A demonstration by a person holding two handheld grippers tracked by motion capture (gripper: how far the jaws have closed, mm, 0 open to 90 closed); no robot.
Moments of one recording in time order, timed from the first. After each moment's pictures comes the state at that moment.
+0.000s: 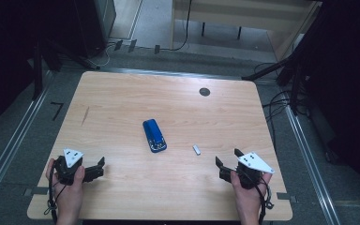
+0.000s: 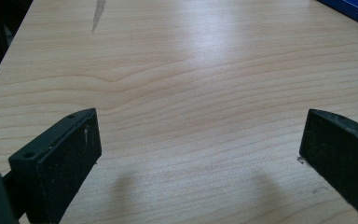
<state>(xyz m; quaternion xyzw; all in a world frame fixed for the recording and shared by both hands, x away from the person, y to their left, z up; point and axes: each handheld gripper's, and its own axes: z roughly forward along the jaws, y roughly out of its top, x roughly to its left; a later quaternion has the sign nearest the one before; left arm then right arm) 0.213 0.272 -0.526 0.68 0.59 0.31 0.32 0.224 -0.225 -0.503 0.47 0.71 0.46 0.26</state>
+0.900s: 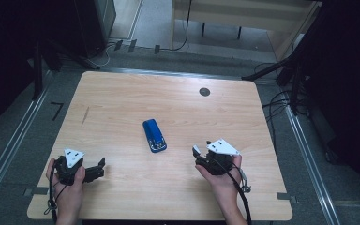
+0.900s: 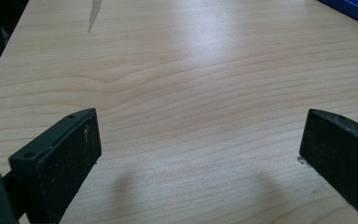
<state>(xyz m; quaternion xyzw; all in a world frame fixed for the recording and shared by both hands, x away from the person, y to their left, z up) 0.213 0.271 -0.526 0.68 0.58 0.31 0.32 0.258 -0.153 -0.499 0.44 0.76 0.42 0.24</state>
